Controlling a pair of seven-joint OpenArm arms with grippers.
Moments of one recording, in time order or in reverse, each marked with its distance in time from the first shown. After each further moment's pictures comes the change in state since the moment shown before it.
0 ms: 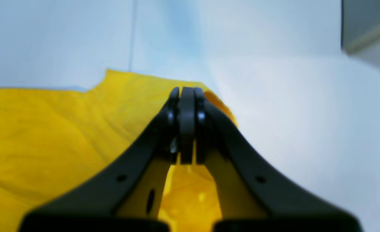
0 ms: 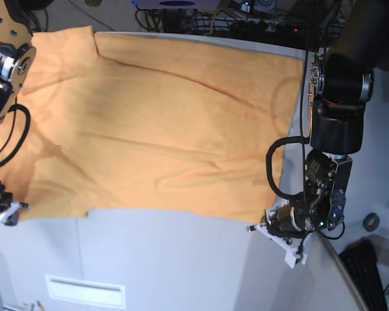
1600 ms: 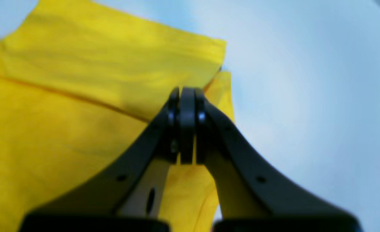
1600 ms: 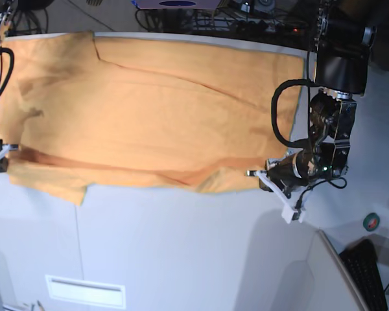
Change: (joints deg) left arm 19.5 -4.6 0.7 21.8 -1.2 -0.4 3.2; right arm -16.5 7.3 -4.1 0.2 0.5 0.0 9.7
